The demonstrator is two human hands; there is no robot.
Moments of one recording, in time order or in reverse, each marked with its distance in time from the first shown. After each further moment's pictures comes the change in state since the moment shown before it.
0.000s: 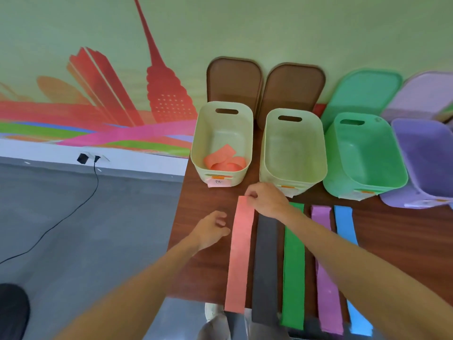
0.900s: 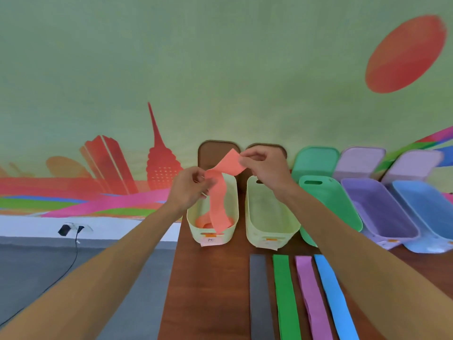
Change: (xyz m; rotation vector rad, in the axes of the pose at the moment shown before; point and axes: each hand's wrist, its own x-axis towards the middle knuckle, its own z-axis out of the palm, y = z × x) left_hand -0.056 0.165 -0.150 -0.222 0.472 0.643; right_hand -0.040 -0.124 -0.187 0.673 0.608 -0.166
